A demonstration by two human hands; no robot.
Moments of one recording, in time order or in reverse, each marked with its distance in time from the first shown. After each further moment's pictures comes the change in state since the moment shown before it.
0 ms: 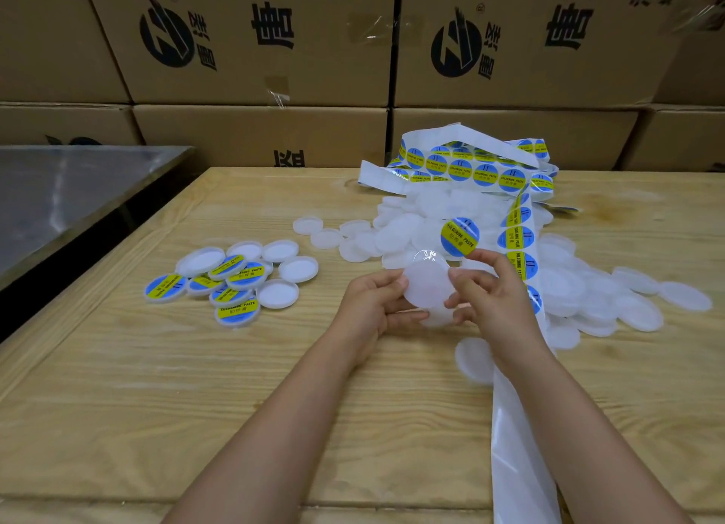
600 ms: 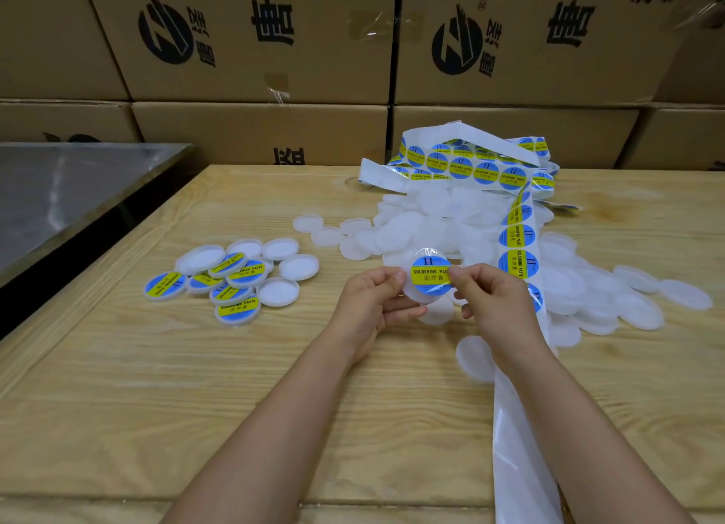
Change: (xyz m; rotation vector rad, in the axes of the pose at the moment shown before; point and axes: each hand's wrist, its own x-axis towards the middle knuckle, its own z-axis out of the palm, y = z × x) left_hand 0.003 -0.003 -0.006 -0.021 -0.017 0.008; right_hand -0.001 0.001 0.003 -0.237 0.017 -0.068
